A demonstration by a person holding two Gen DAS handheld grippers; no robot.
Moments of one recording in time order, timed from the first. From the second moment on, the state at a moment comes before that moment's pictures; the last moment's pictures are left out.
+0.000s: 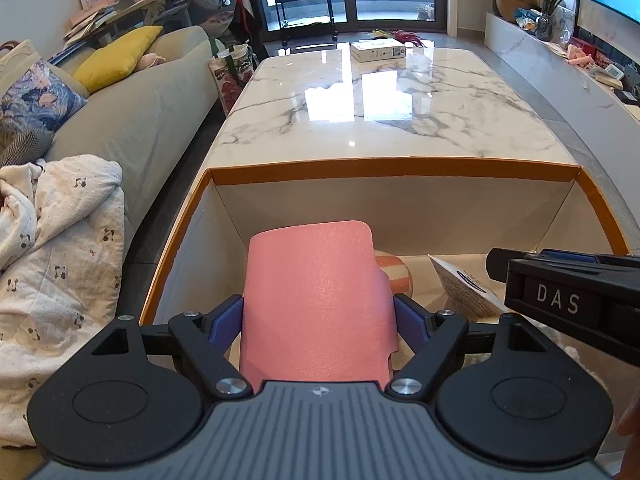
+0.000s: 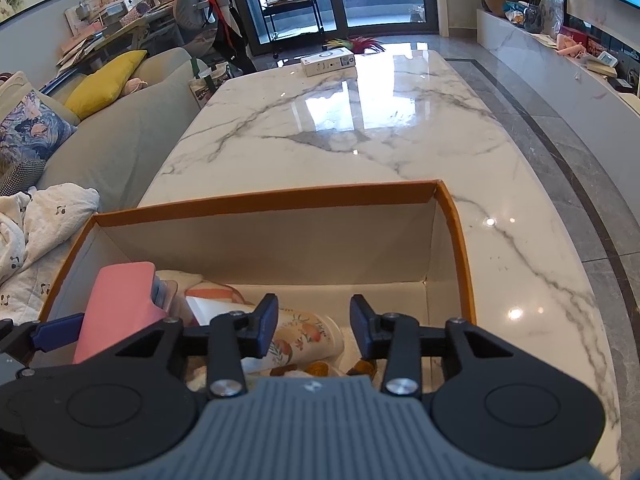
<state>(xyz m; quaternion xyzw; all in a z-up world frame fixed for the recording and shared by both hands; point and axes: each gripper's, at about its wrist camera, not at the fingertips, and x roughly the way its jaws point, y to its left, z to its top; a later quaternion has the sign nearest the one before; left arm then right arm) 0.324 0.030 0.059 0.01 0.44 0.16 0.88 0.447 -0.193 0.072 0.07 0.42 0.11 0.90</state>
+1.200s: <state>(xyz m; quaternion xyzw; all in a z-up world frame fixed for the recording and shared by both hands) 0.187 -0.002 0.124 0.00 0.35 0.12 0.93 0.281 -0.226 0.170 0.03 0.29 0.10 0.95</state>
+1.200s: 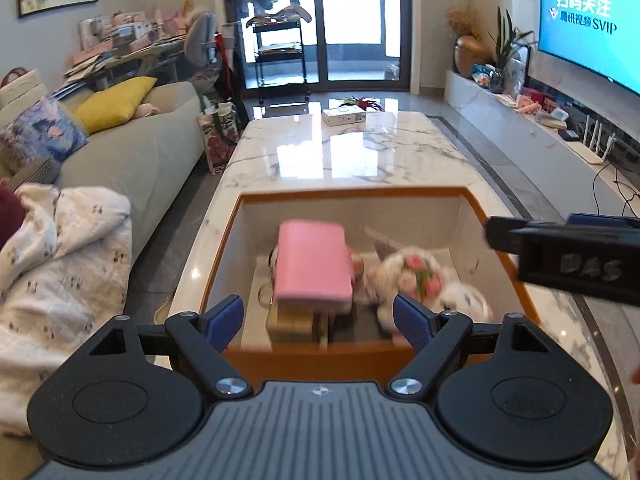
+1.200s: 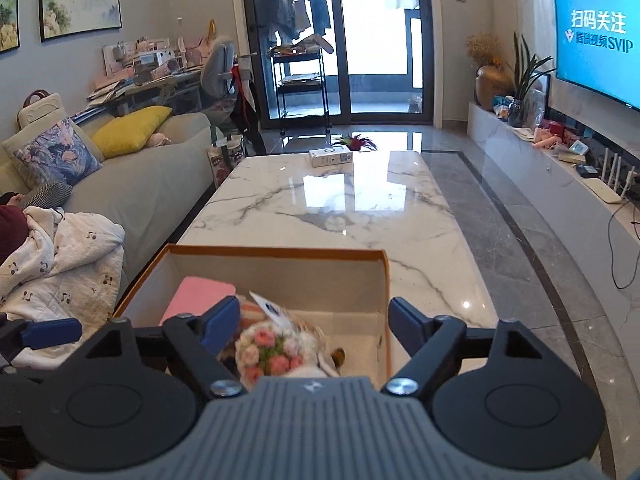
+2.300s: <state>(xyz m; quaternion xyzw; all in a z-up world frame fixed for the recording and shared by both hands) 0.159 -0.038 0.013 -0.03 0.37 0.08 0.92 0.193 -0.252 0.082 0.01 0.29 0.10 0.95</state>
